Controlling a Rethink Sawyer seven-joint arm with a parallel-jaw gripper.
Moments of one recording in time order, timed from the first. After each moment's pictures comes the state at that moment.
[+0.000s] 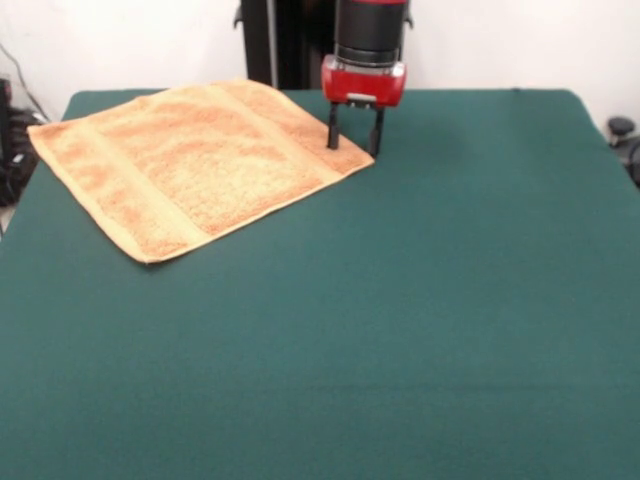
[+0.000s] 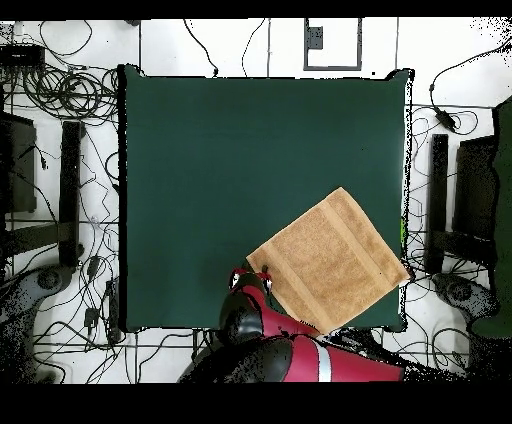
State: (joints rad) arm -0.30 -0.42 0.03 2.27 0.06 -0.50 1.54
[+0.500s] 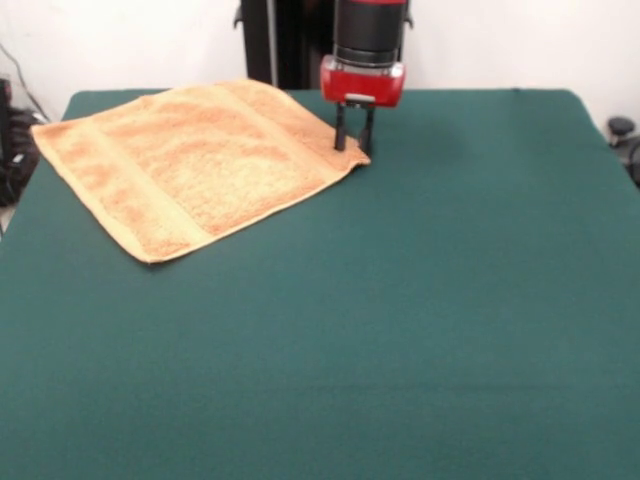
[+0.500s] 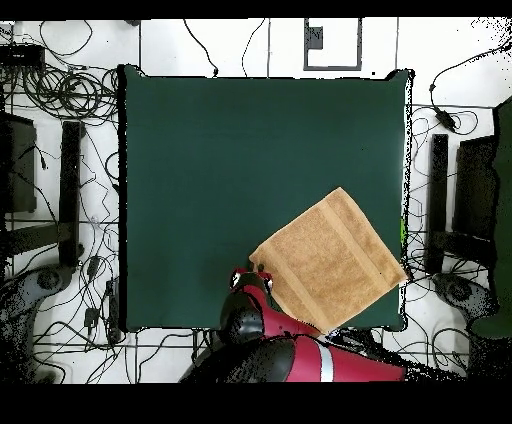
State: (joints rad) arm -0.30 -0.42 0.03 2.27 0.06 -0.50 1.54
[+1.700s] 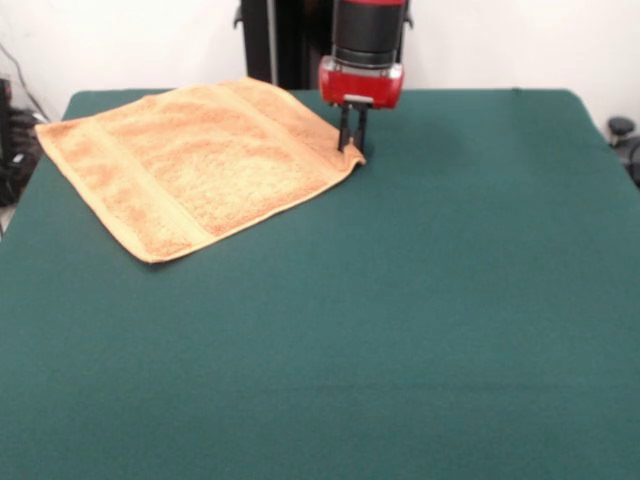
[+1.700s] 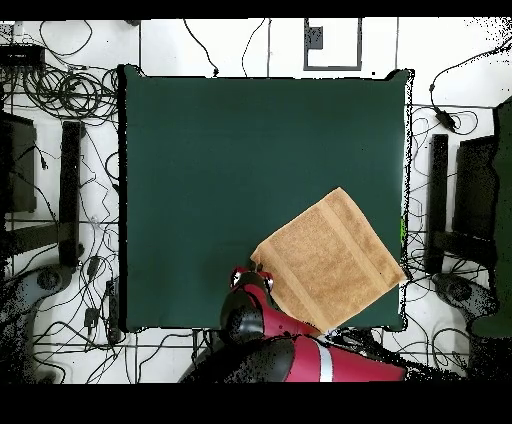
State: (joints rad) arm -0.30 -0.42 0.03 2.27 0.08 -0.50 1.54
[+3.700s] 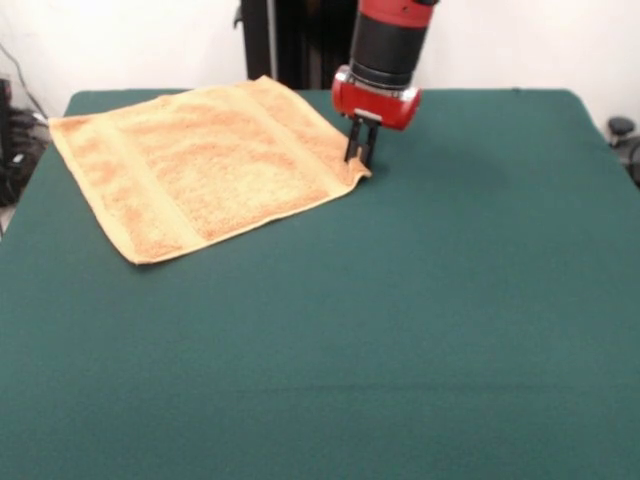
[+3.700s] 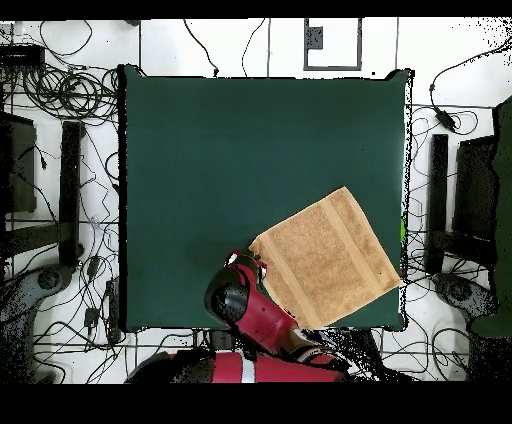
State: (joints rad) arm -0.16 -0.46 0.04 2.26 0.48 -0.43 1.55
